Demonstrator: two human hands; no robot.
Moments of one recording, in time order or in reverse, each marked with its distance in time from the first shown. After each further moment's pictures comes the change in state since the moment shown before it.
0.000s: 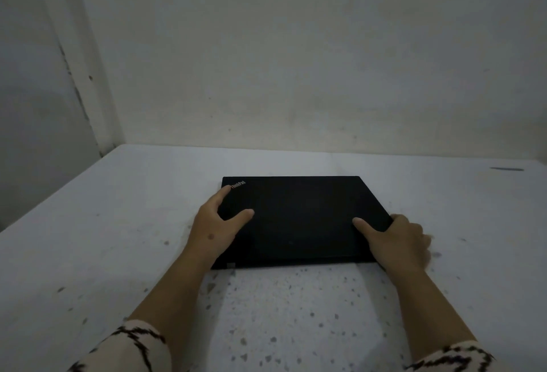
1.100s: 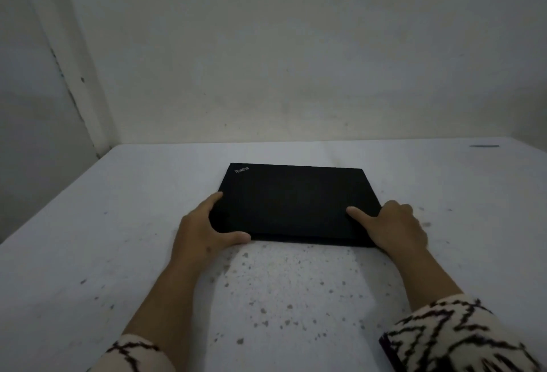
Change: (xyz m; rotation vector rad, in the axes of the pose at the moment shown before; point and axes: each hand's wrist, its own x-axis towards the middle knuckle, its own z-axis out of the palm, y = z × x) left_hand -0.024 -0.020 -0.036 0.364 -0.076 0.136; right_hand -0.035 -0.008 -0.017 -0.210 -0.107 -0.011
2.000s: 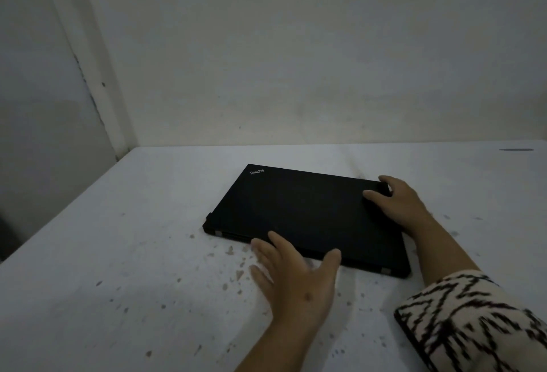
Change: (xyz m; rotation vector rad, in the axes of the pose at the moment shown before) left_hand -0.060 0.084 0.080 -0.153 -0.175 -0.439; right_hand 0.060 -0.012 0.005 0.267 -0.103 -0.284
